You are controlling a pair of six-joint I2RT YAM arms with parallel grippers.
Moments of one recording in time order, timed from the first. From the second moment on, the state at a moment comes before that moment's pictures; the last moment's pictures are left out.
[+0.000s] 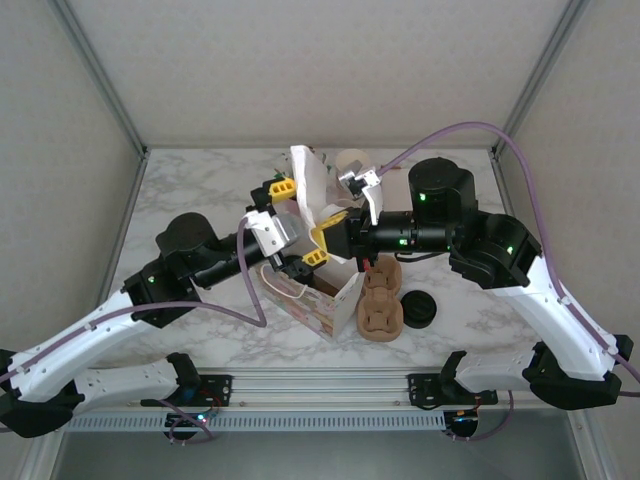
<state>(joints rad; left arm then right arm) -1.01 0.96 1.16 -0.11 0.08 0.41 0.98 1.23 1.78 -0.86 -0.42 0.31</state>
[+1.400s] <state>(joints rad) -1.05 0.99 1.40 -0.58 0.16 0.42 0.99 1.10 1.67 -0.83 -0.13 0.34</state>
